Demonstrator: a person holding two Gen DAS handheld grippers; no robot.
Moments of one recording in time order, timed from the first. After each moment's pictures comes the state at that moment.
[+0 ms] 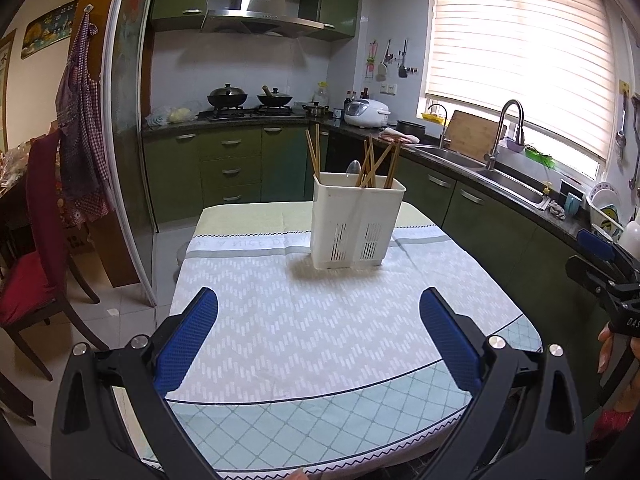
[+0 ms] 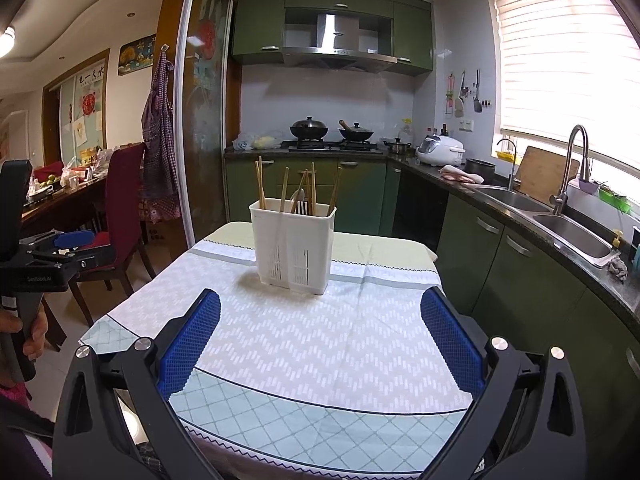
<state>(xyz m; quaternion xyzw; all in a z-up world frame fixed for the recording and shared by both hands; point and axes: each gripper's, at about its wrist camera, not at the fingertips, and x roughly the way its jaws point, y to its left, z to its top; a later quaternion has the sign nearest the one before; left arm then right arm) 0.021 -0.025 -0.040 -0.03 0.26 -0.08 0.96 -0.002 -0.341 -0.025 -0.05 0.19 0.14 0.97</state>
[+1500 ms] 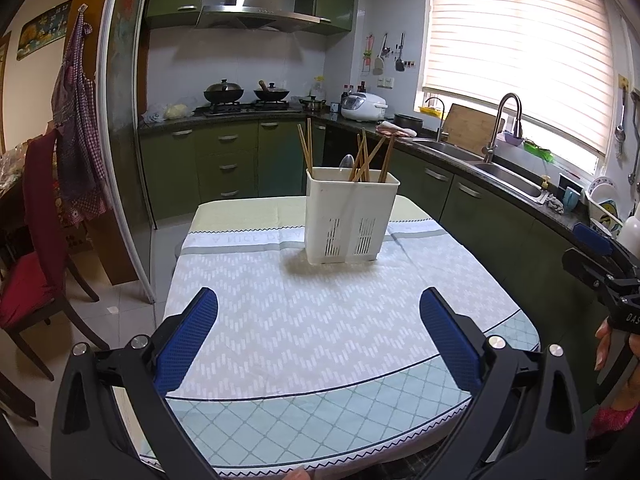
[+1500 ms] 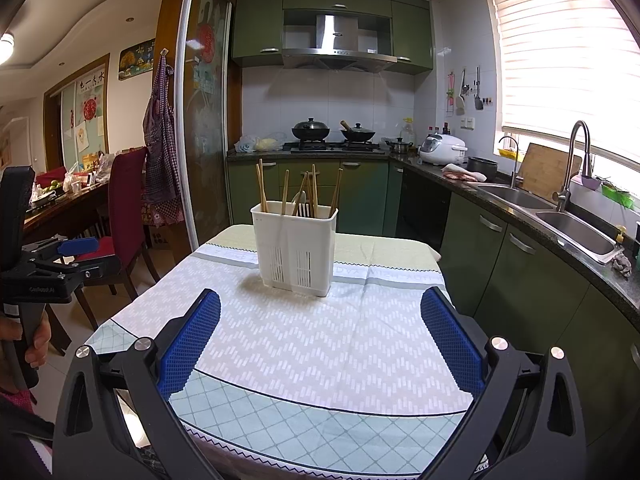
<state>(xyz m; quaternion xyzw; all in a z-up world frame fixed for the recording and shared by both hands) 0.023 -0.030 -0.039 -0.03 0.27 -0.08 0.96 -0.001 -0.336 -0.027 -0.04 0.19 0.14 0.97</state>
